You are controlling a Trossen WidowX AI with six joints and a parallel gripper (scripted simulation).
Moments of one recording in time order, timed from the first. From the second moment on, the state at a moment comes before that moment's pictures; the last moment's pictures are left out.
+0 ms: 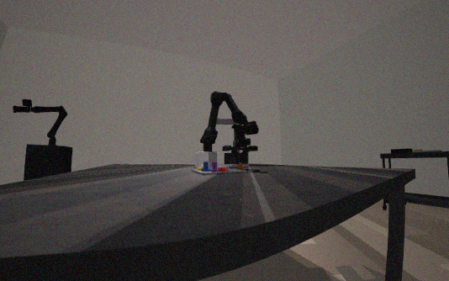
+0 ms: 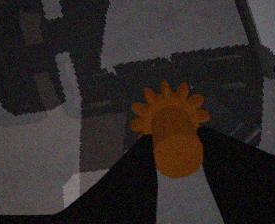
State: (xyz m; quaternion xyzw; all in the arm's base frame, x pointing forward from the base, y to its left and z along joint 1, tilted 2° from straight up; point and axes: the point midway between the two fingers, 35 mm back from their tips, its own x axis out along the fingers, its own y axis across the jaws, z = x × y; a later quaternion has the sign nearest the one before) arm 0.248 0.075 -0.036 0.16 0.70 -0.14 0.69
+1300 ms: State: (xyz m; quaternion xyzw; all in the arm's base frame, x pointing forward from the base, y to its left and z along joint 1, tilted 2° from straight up) arm 0.249 0.077 0.074 0.15 0.70 -0.14 0.68
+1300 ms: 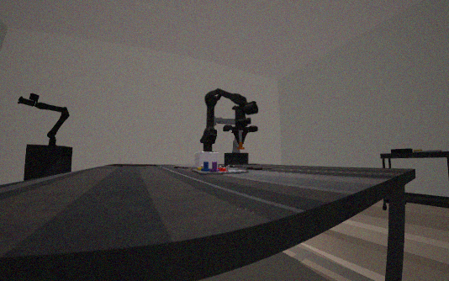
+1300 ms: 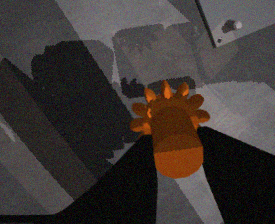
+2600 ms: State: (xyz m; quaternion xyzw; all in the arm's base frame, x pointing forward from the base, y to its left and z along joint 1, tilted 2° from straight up) arm 0.268 0.028 0.087 0.16 0.70 -0.15 0.68
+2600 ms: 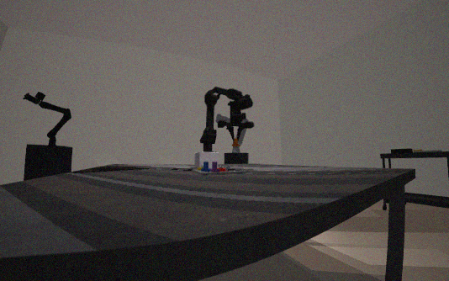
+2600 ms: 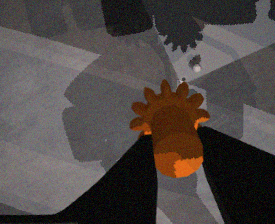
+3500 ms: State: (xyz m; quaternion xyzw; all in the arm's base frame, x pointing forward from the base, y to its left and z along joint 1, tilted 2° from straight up) arm 0.284 -0.027 0.066 0.17 0.70 -0.15 0.68
